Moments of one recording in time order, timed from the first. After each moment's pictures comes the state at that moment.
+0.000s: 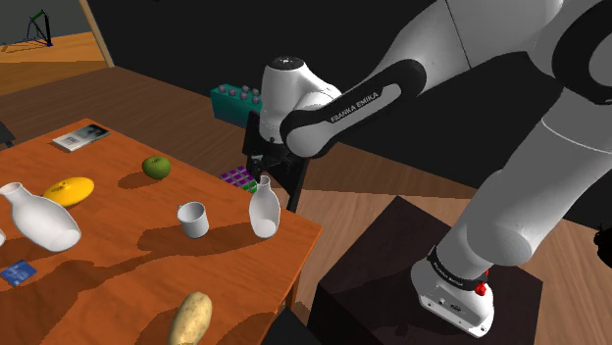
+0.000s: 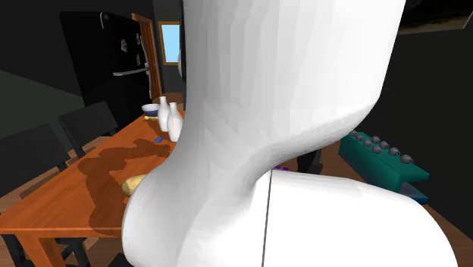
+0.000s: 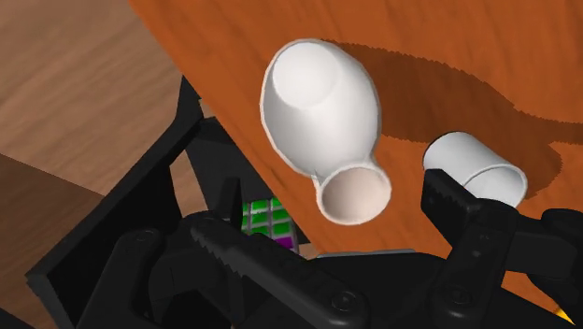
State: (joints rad) arm 0.05 0.00 0.32 -2.30 -0.10 2.44 0.68
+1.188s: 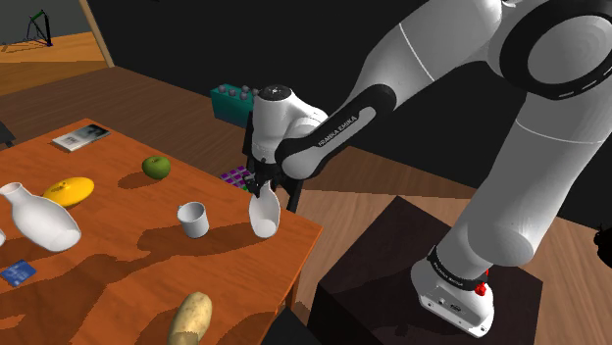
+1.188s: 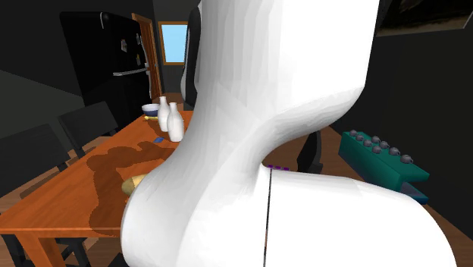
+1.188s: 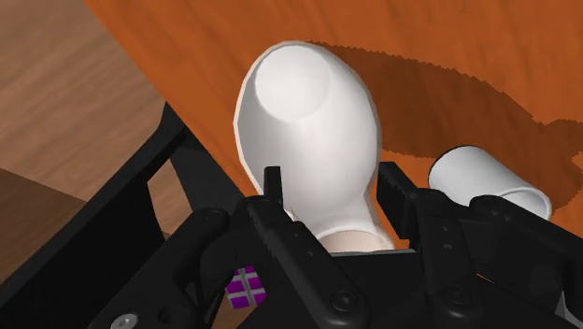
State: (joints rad) arm 0.07 0.16 0.32 -2.28 -0.21 2.56 0.79
